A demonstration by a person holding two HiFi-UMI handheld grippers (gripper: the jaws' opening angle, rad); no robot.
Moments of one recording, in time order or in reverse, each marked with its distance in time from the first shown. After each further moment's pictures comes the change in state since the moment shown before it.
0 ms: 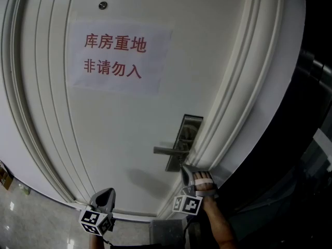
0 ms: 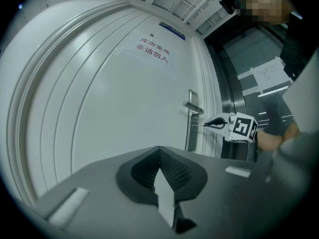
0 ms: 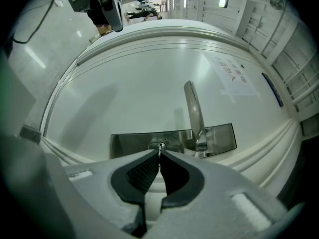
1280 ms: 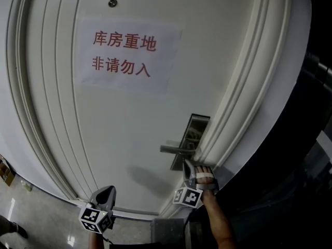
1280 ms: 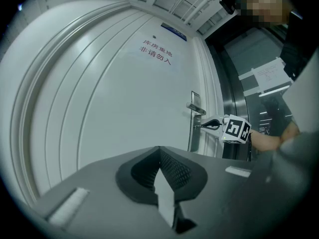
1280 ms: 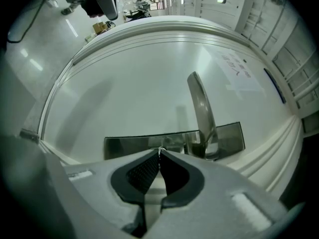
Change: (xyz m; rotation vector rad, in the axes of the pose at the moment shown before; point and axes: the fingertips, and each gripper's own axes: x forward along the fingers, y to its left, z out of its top) left arm -0.010 0.015 0.005 0.004 -0.003 0.017; right arm 0.028 -0.001 0.007 0.025 0.026 -0.002
